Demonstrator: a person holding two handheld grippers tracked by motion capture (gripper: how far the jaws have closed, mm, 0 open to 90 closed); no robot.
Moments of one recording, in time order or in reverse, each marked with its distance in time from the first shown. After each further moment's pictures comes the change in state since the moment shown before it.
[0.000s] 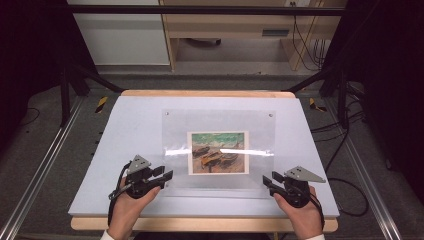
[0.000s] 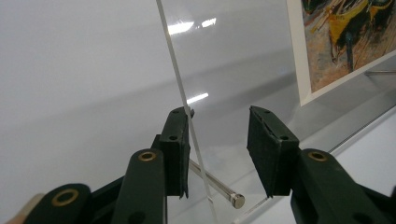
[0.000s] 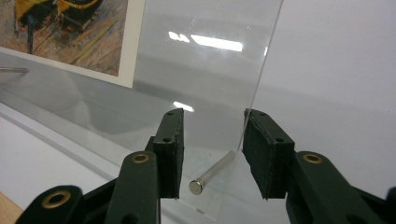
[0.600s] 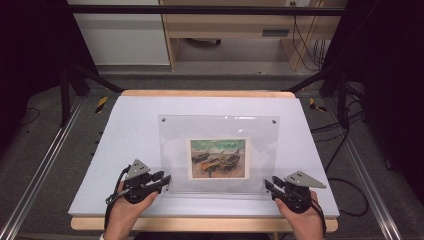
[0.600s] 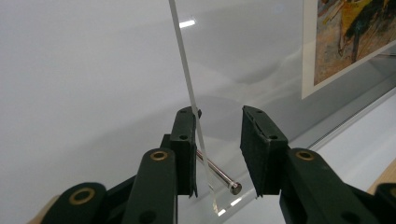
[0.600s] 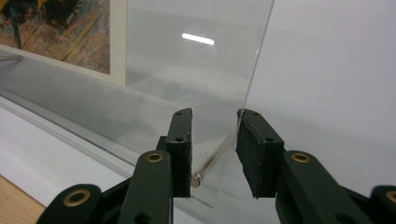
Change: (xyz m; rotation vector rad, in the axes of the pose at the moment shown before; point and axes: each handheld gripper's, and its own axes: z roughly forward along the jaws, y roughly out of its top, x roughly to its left) left arm -0.005 -0.008 -0.009 0.038 -0.022 0.013; right arm 0.006 -0.008 -0.008 0.014 -0.024 -0.020
